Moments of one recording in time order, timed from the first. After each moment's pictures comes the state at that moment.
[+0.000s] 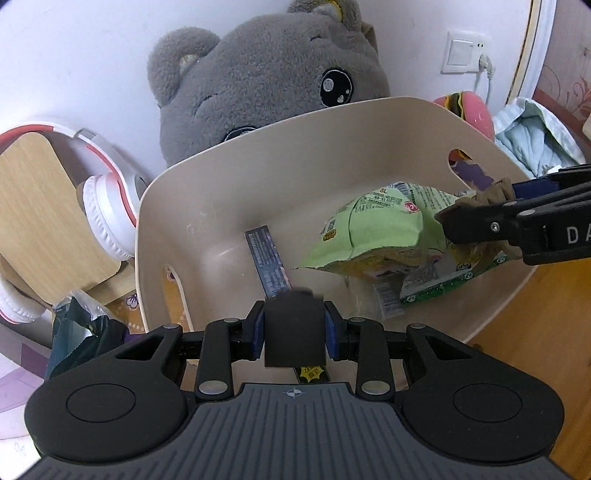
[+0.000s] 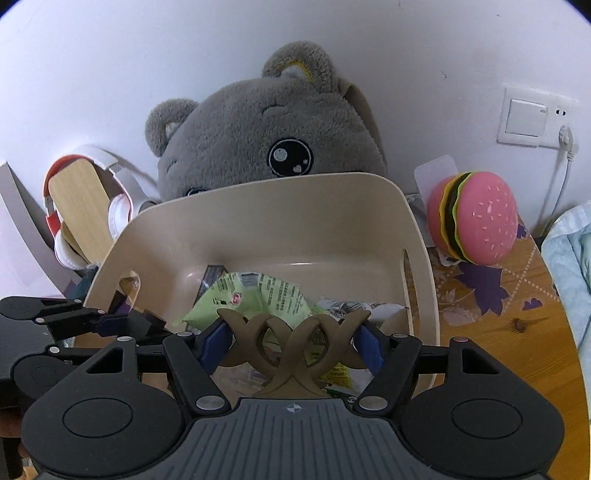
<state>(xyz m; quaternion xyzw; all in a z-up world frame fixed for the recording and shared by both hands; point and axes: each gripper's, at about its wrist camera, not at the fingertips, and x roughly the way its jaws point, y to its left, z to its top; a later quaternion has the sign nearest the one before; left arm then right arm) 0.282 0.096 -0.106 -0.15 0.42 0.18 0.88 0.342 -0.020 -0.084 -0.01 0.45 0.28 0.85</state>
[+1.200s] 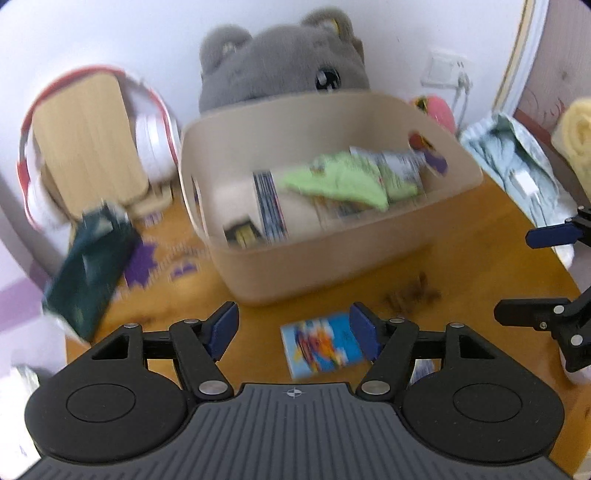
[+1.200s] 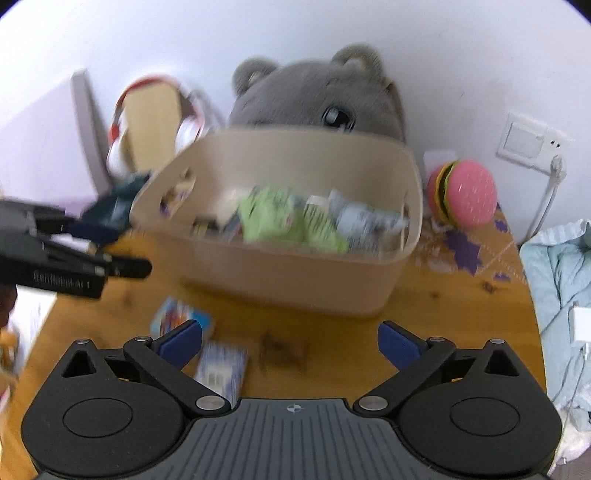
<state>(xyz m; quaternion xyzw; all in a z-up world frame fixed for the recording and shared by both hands) 0.170 0.029 -0.091 -0.21 0.40 0.18 0.87 0.228 -0.072 -0.070 -0.12 0.43 0.34 0.83</state>
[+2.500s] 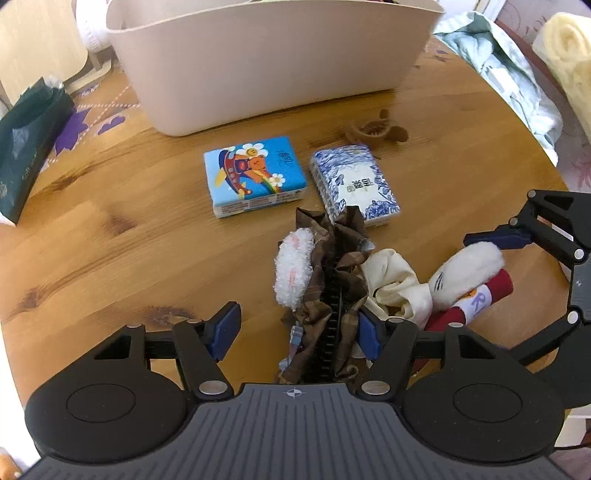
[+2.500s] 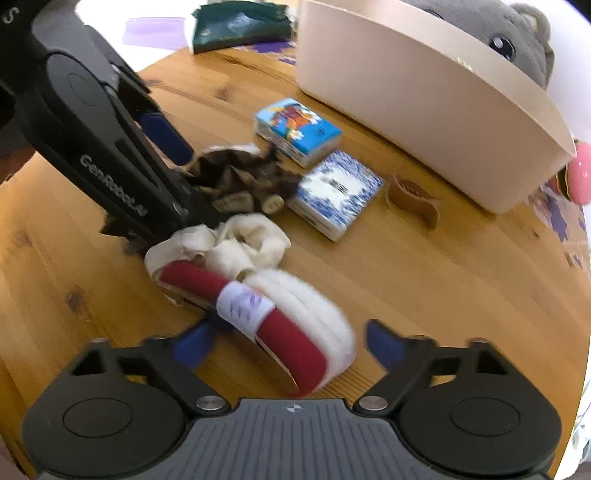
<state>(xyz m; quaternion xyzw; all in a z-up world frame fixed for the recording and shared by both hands) 0.159 -0.029 -0.169 -0.24 0.51 0.10 0.82 0.117 -0.050 -0.170 -0.32 0.46 0.42 0.72</state>
